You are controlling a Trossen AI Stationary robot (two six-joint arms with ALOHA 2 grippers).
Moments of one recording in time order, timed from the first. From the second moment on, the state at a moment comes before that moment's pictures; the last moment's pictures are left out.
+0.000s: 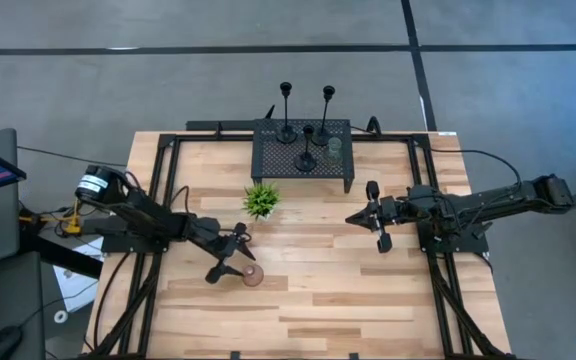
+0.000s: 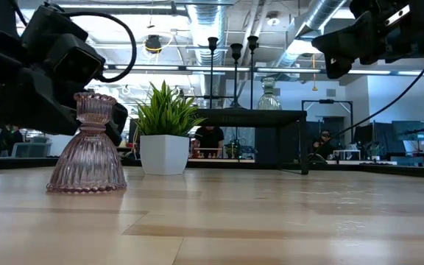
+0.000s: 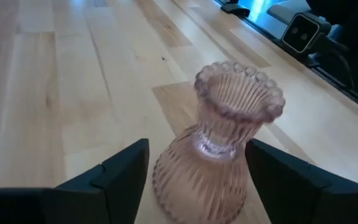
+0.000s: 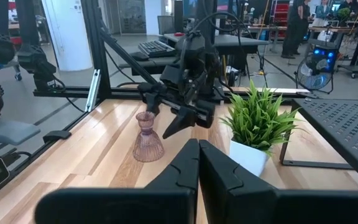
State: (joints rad) left arm -0.22 1.36 0.19 0.92 0.26 0.04; right arm 0.04 0.79 0.22 0.50 -0.08 0.00
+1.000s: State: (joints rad) left arm -0.27 1.45 0.26 0.98 0.26 0.02; right arm 0.04 0.79 0.22 0.50 -0.08 0.00
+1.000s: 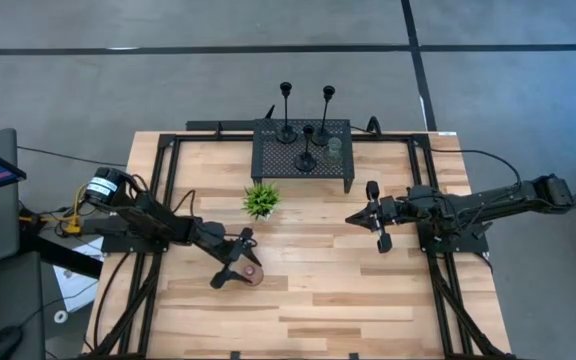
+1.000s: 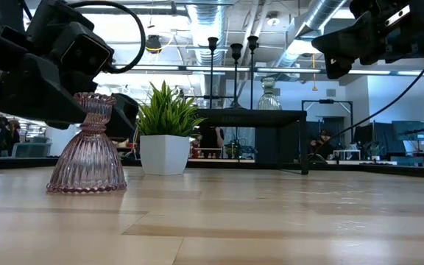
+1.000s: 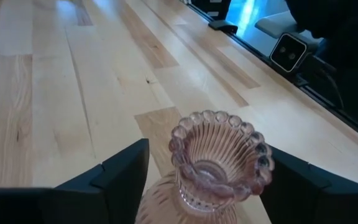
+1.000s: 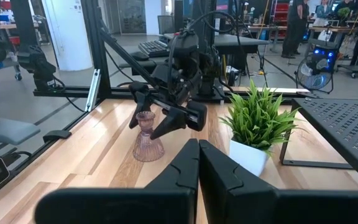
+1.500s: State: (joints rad) left arm -0.27 1.45 0.26 0.99 0.26 0.02; right arm 0.04 0.79 0.22 0.50 -0.08 0.00
